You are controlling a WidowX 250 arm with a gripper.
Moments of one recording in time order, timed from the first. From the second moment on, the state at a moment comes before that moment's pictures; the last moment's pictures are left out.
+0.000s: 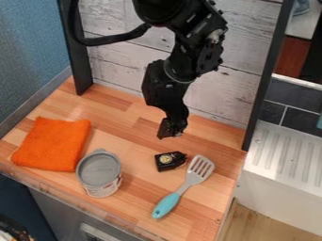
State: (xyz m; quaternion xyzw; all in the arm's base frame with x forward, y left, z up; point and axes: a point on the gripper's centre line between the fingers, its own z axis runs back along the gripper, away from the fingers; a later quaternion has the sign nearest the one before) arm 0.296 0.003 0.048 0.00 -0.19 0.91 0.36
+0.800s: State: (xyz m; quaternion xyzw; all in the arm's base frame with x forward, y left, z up) arm 0.214 0.041 0.042 -0.01 -0.10 0.98 0.17
